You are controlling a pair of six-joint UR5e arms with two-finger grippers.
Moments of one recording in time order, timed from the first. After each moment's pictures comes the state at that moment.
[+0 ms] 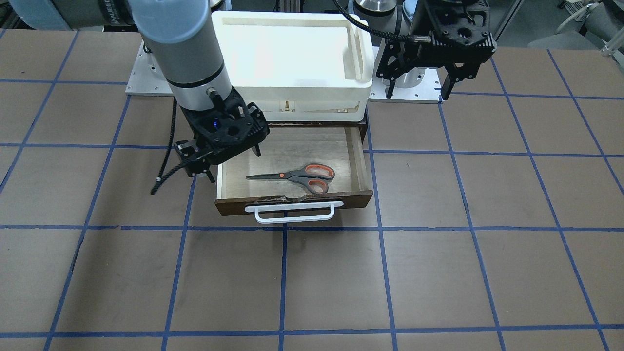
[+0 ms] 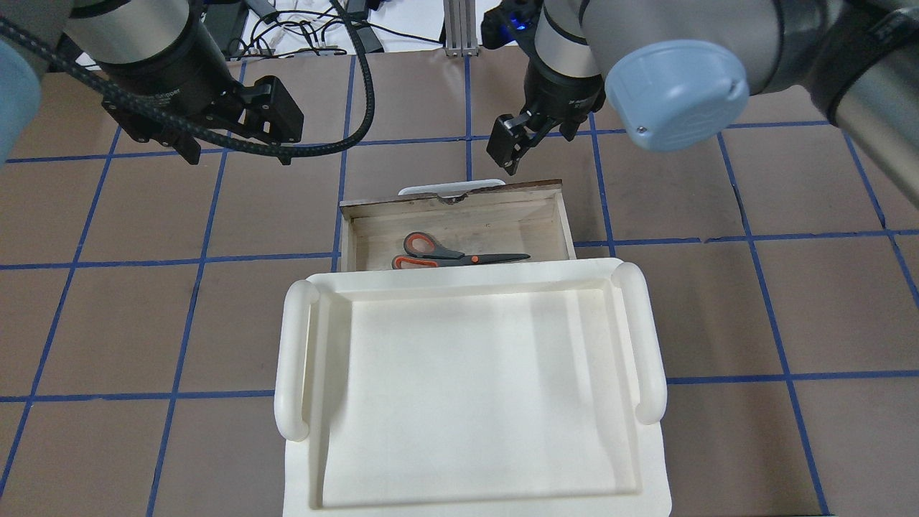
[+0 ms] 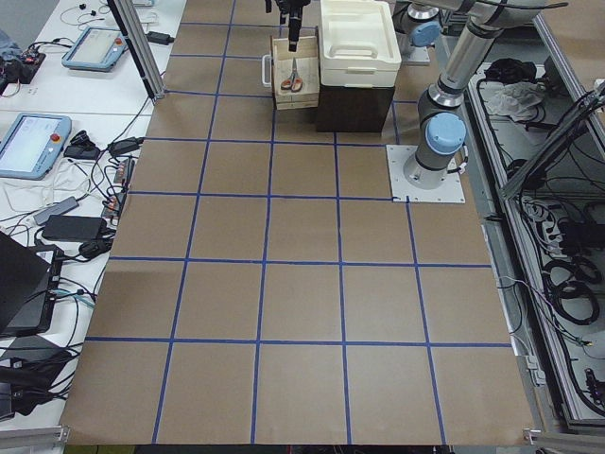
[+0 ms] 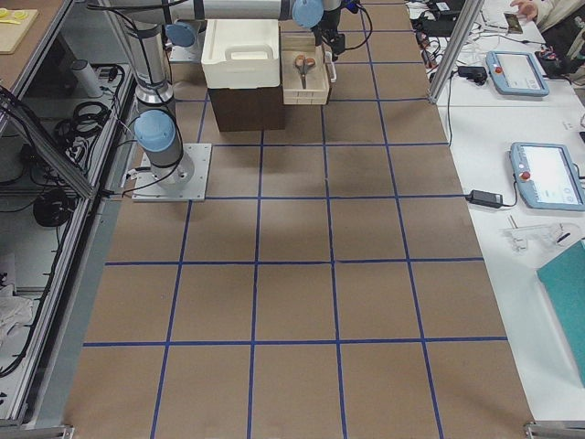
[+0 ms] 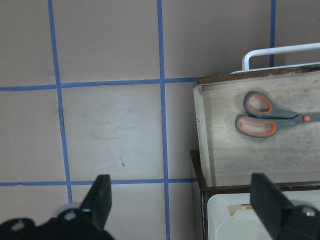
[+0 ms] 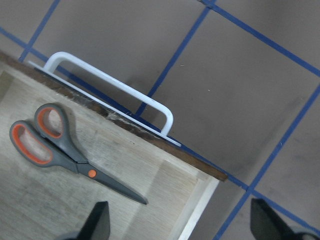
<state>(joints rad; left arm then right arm) -1.66 -1.51 -1.49 -1.62 1.62 -0.05 1.77 -1.40 1.51 -1.78 -1.49 -0.30</state>
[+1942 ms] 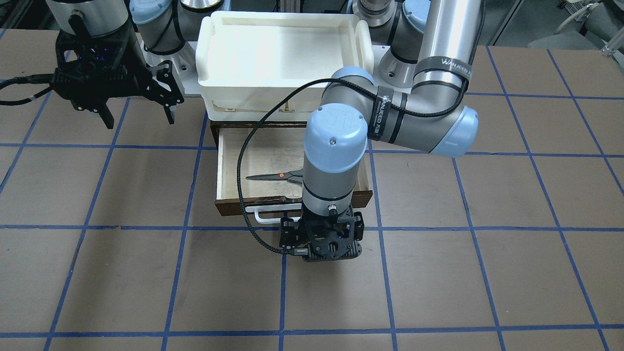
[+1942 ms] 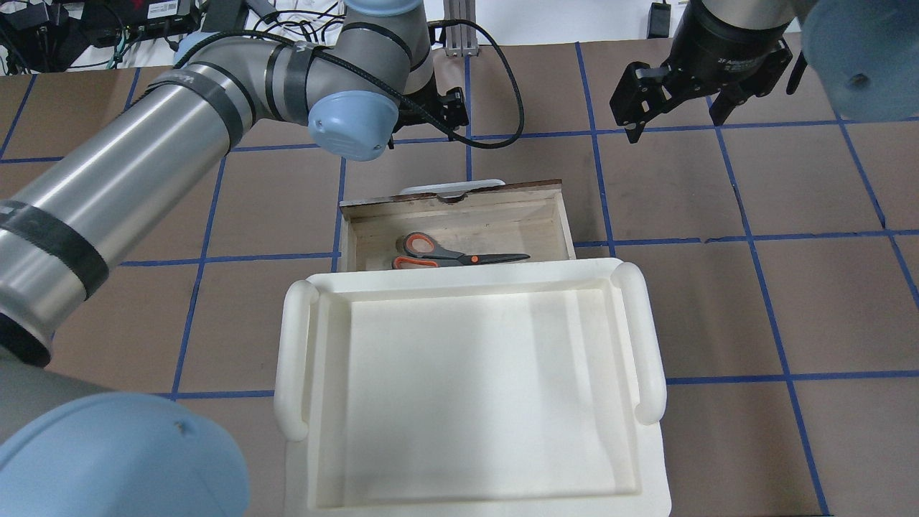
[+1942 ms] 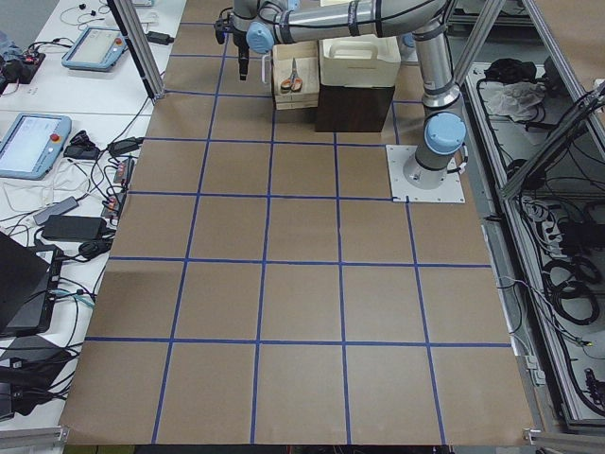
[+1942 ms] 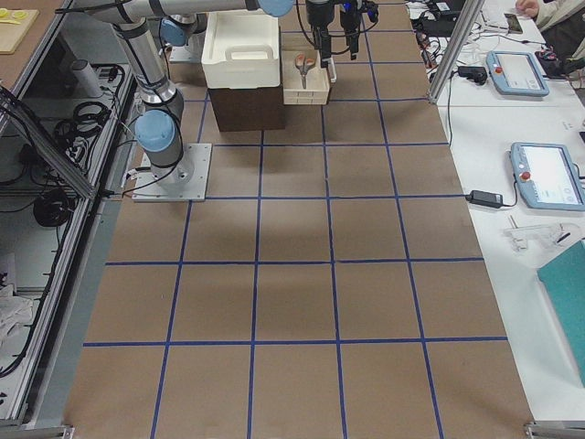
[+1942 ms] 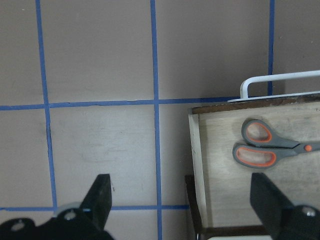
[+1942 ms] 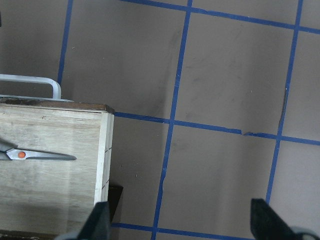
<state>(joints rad) -1.85 -2.10 -1.38 -1.07 1.62 -0.35 1.61 -1.57 1.52 -1.62 -1.60 -0.12</state>
